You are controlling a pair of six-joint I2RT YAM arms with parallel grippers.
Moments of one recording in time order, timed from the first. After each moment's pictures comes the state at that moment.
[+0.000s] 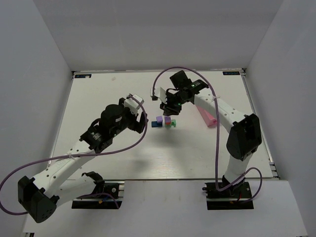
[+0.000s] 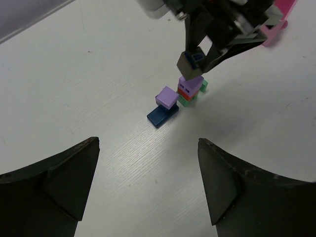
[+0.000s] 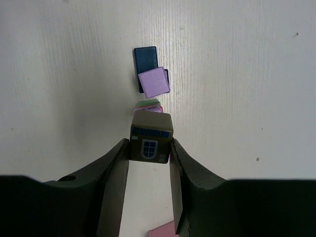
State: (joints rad) left arm -0.67 0.98 0.85 -0.21 -0.03 0.05; right arm 0.63 1.80 1.64 -0.87 -0.43 -0.86
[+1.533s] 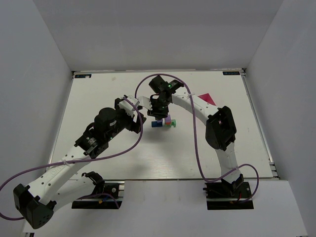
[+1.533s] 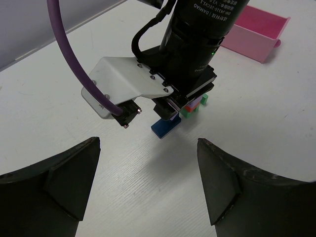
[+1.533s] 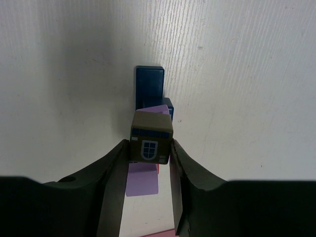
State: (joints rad) left arm -0.67 0.89 0.81 -0.16 -0.04 0.07; right arm 0.75 2.12 1.94 -1.04 -0.29 -0.96
